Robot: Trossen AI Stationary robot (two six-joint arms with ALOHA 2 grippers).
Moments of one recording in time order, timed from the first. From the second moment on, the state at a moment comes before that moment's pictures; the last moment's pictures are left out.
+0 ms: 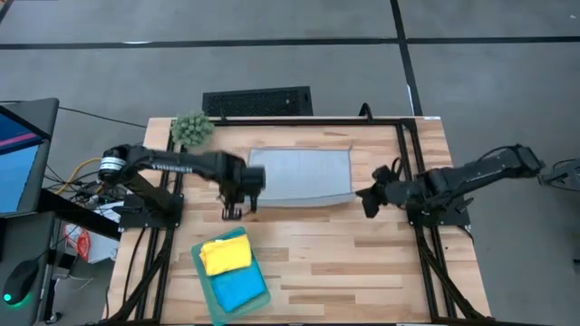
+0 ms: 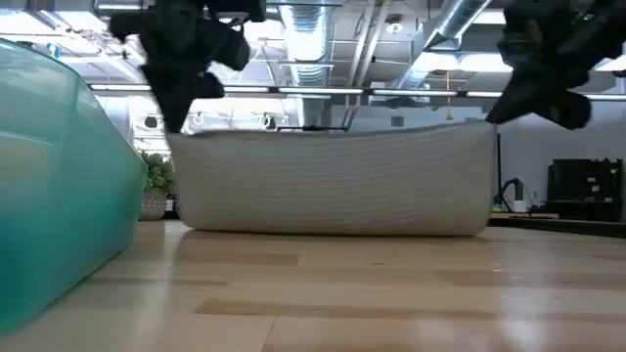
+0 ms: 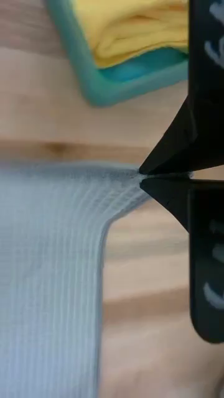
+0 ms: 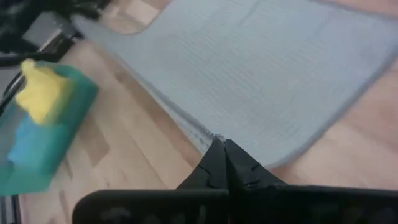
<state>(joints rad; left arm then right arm) 0.04 1.55 1.27 -1.21 0.00 0.04 0.25 0.77 0.54 -0.54 0.39 0.95</state>
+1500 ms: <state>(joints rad) 0.36 1.55 1.14 -0.83 -0.29 0.08 -0.41 1.25 0.61 -0.37 0.23 0.60</state>
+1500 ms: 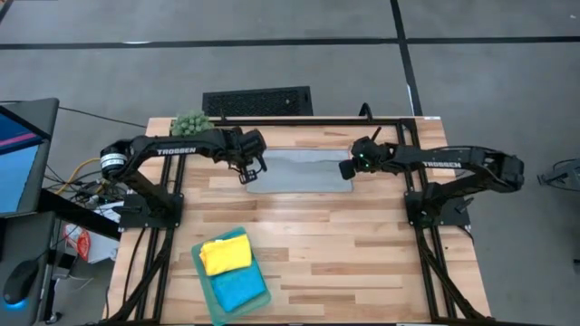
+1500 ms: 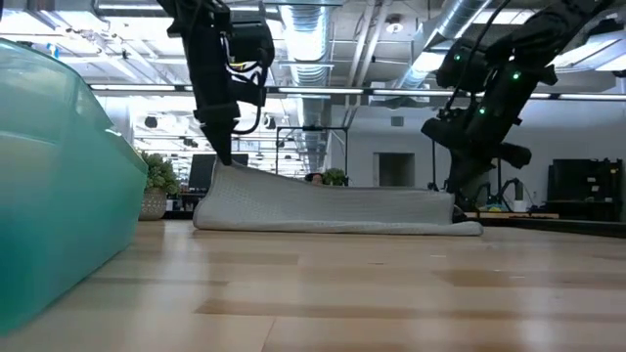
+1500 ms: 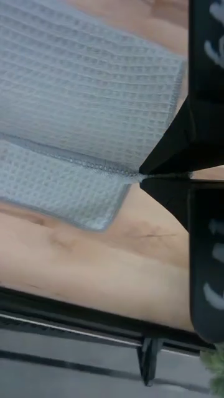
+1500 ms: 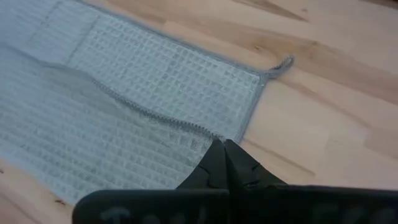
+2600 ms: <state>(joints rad) 0.35 1.56 1.14 -0.80 -0.28 -0.01 -0.24 1.16 0.61 -0.56 0.32 0.75</state>
